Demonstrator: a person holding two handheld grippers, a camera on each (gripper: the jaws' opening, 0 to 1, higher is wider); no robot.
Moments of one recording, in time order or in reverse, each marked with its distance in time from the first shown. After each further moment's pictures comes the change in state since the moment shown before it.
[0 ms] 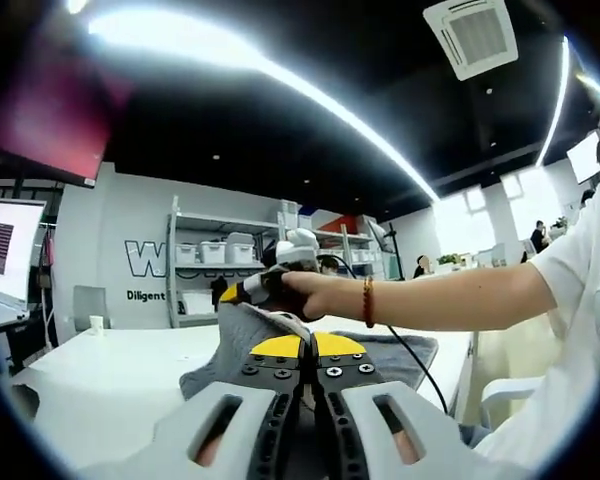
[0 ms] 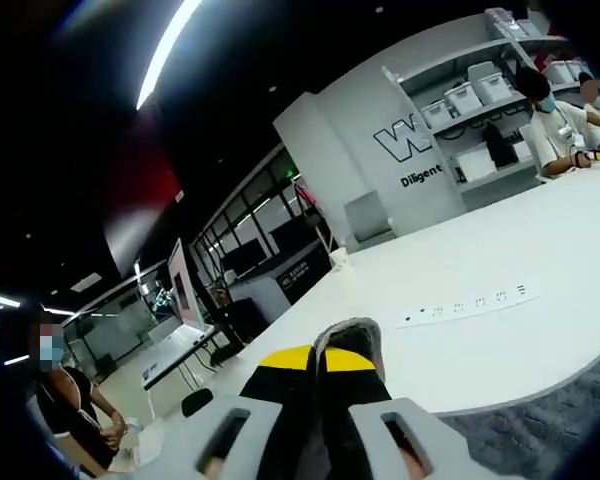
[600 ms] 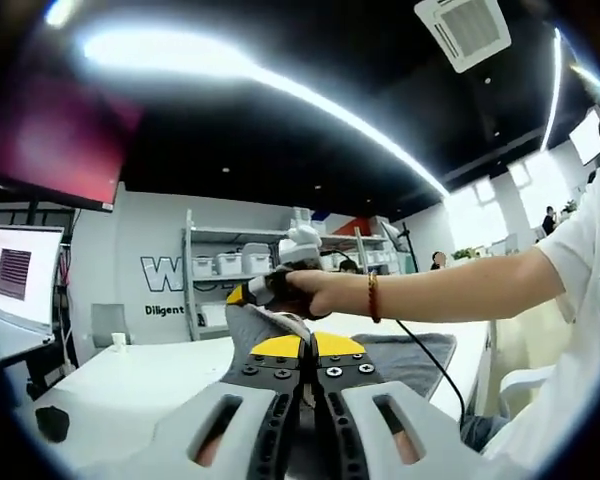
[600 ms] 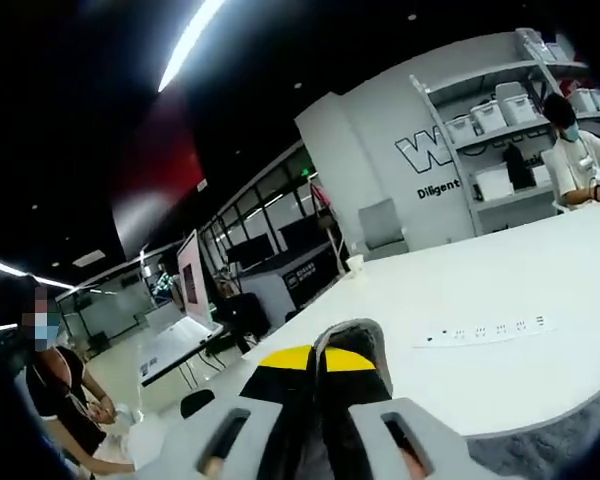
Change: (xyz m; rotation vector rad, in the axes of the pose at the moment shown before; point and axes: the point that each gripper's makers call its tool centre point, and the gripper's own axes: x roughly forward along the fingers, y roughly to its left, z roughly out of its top) left arm -0.019 0.023 0.017 0.072 -0.024 0.062; right arm 0.023 0.045 0.007 -0.113 0.000 0.018
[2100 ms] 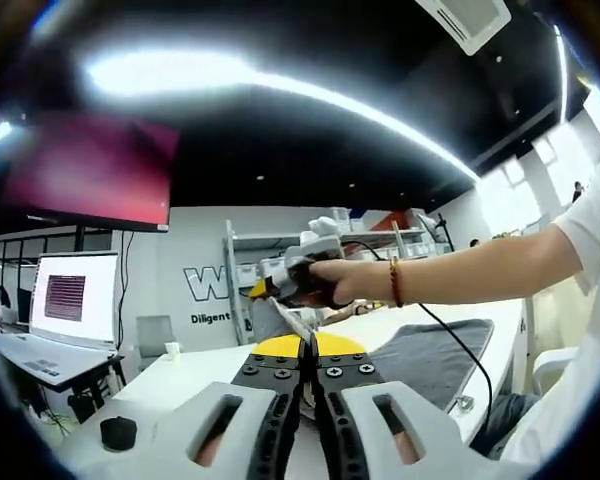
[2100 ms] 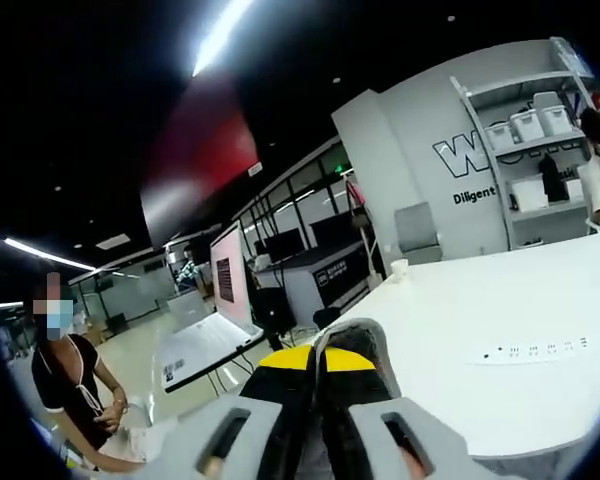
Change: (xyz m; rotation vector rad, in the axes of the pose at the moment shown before) left arm -0.052 0.053 0.015 0.079 -0.004 0.176; right arm 0.040 0.078 0.004 -0.055 0.014 0.126
